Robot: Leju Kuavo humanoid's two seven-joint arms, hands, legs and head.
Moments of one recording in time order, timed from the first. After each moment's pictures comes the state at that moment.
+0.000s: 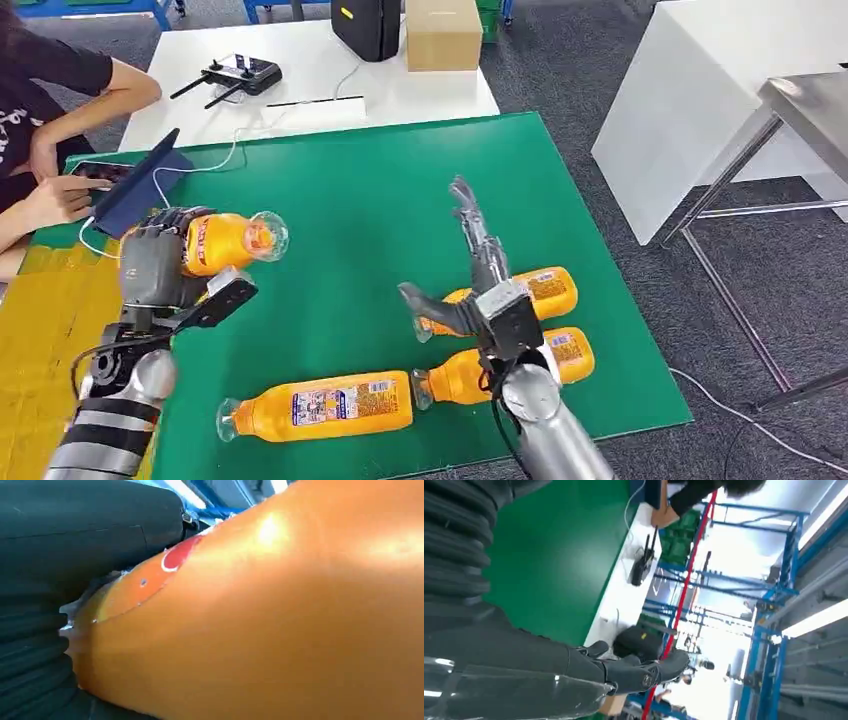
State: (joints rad) left arm -0.29 0.19 -0.10 -1.30 -1.26 0.56 -0.11; right arm -0.20 0.08 0.47 -1.54 0.07 -0.11 -0.39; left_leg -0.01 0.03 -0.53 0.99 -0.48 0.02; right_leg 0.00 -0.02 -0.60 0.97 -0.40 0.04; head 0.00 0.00
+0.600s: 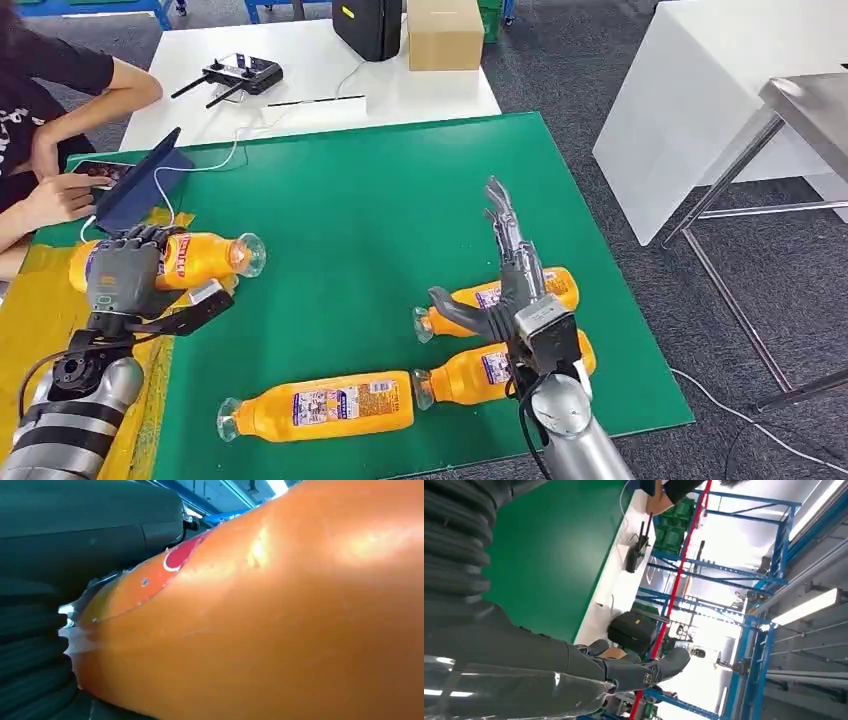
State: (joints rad) left arm -0.30 0.29 -0.10 -1.21 -1.33 0.55 -0.09; right arm -0.15 0.04 0.43 -1.64 0.07 -0.10 -0.39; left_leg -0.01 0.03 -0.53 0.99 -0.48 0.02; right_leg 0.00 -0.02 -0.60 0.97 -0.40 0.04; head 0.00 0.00
